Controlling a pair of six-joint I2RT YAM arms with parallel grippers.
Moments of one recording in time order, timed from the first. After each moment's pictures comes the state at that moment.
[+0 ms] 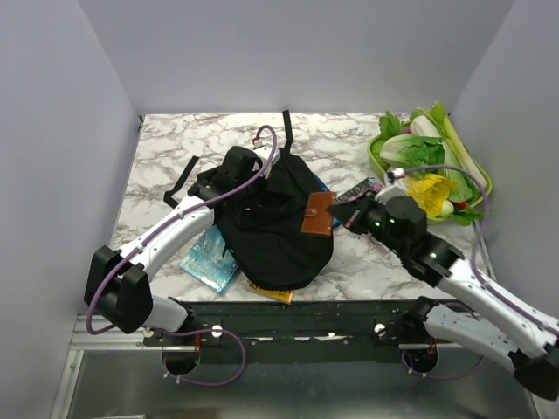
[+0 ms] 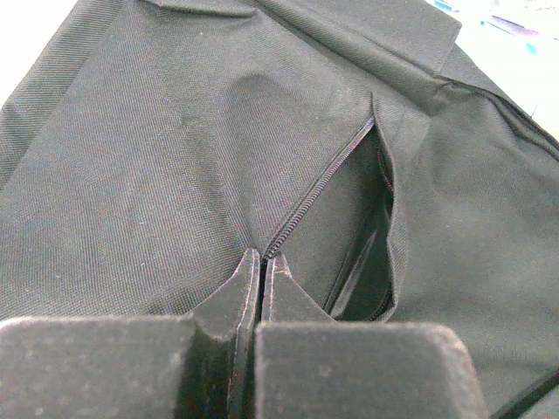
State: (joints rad) left arm -0.56 1.39 1.11 -0.40 0.03 0.00; right arm 0.74 0.73 0.69 -0.23 0.17 0.91
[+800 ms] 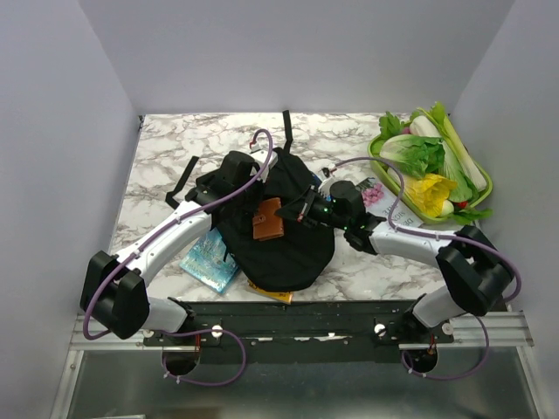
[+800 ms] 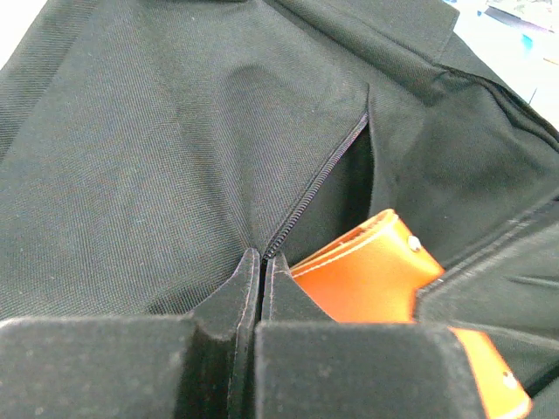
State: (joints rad) left arm -0.56 1.35 1.05 -0.38 0.03 -0.04; right arm 0.73 1.49 0.74 0.48 -0.27 1.08
